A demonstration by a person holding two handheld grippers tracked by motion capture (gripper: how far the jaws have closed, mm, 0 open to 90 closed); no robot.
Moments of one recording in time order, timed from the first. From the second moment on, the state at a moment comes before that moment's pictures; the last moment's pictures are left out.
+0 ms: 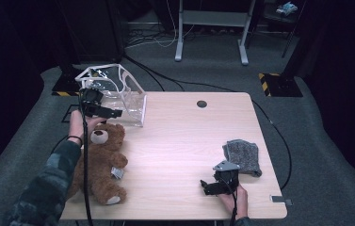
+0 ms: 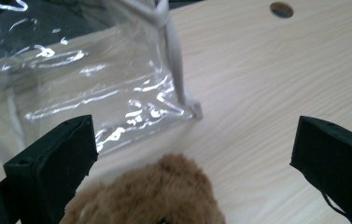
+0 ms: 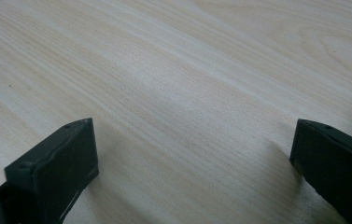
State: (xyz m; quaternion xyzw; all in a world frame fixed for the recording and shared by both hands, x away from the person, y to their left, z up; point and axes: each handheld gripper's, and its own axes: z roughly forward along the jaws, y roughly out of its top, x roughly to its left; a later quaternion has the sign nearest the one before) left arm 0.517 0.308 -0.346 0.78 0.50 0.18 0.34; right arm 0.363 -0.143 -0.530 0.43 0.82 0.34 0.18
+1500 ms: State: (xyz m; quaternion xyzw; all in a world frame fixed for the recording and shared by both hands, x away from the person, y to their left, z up) left arm 0.602 0.264 -0.350 0.78 0.49 0.25 0.30; right arm 0.363 -0.143 -0.530 0.43 0.82 0.34 0.18
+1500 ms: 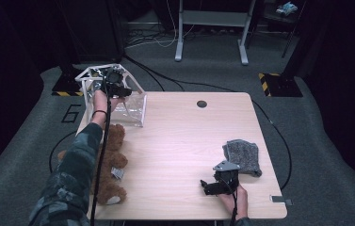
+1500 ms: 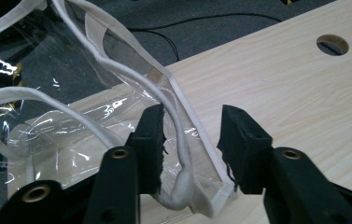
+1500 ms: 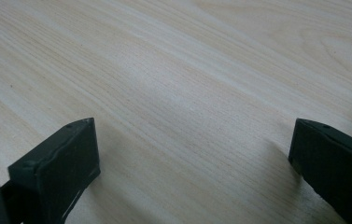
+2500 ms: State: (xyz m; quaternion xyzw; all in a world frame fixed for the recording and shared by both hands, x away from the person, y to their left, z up) left arm 0.604 0.261 -0.355 0.79 0.46 0.24 0.33; right arm 0.363 -0.144 -0.530 0.43 0.82 0.34 0.19
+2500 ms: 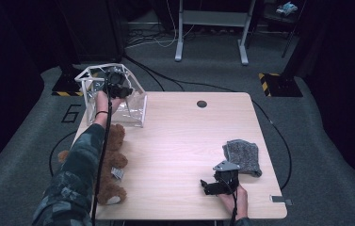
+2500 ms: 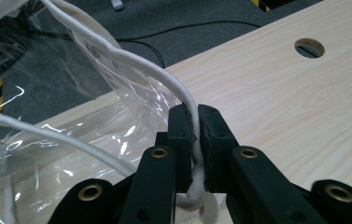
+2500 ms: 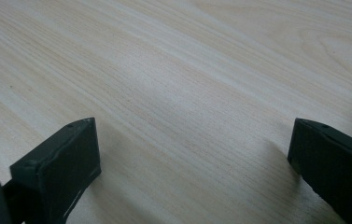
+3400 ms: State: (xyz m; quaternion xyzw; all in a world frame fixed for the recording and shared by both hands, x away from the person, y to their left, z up) left arm 0.606 0.228 -0.352 0.81 0.42 0.22 0.34; right arm 0.363 -0.144 -0.530 0.43 0.82 0.34 0.19
